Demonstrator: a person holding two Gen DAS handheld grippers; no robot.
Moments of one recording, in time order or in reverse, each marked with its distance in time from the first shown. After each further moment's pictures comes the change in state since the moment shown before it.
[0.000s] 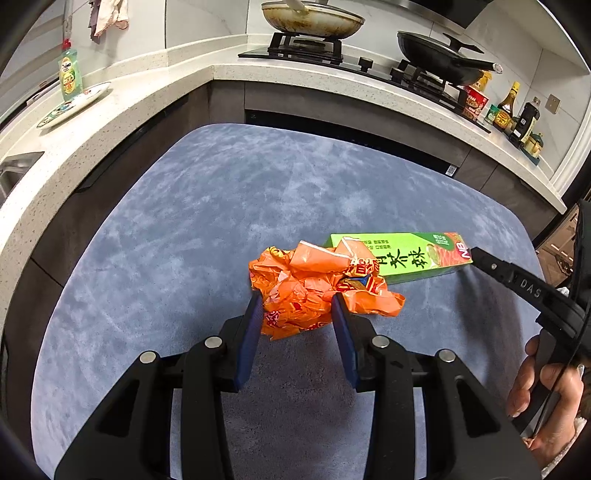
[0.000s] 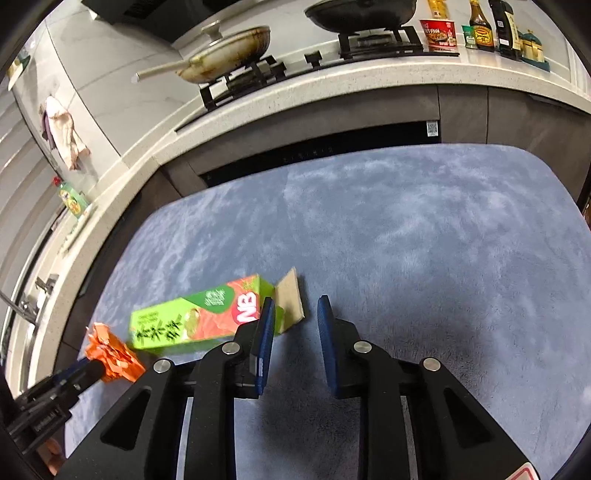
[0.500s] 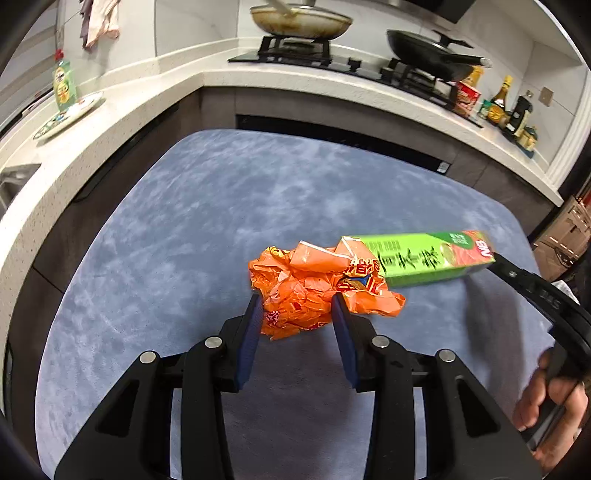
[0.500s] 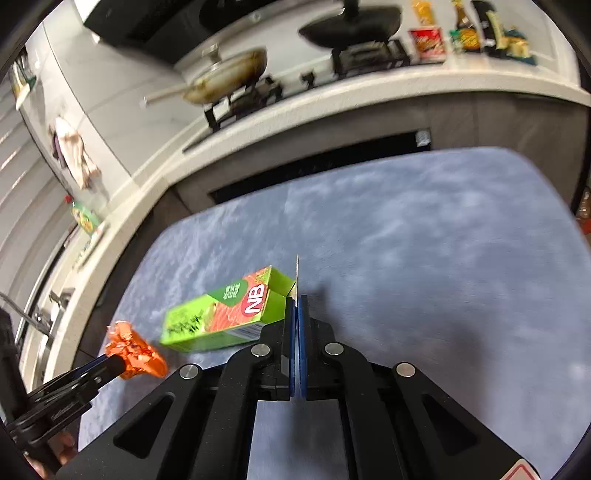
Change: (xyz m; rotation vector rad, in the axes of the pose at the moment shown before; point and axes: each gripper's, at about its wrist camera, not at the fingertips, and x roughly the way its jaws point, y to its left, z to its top) left arm -0.013 -0.016 0.002 0.036 -0.013 -0.015; right arm -0.049 -0.012 -0.011 0.048 -0.089 0.040
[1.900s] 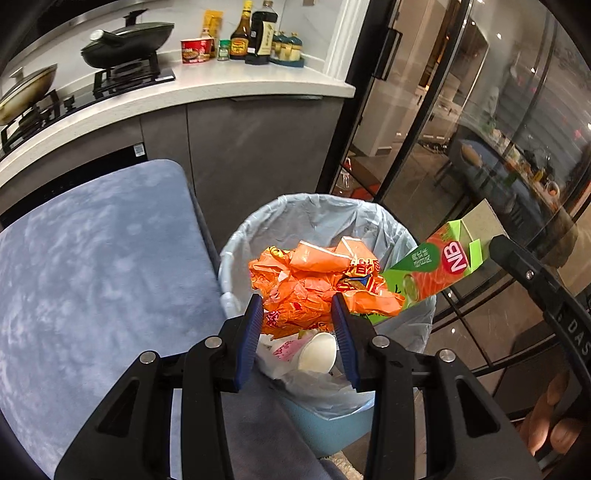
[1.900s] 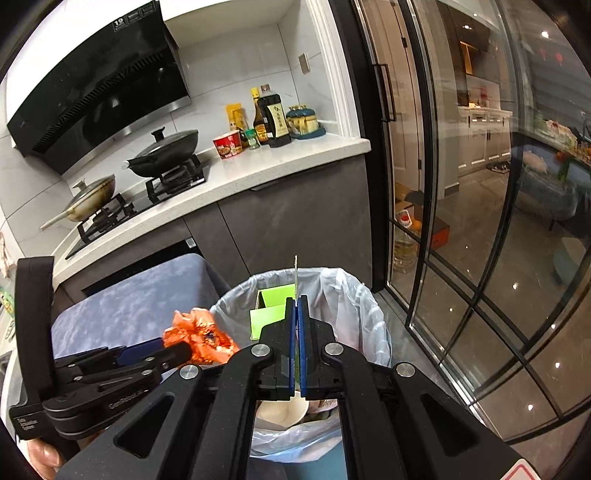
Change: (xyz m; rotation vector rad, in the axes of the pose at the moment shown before) left arm -0.033 -0.432 -0.088 0.493 0.092 -0.460; right arm -0.308 -0.254 -0.035 0.158 -0.303 -0.461
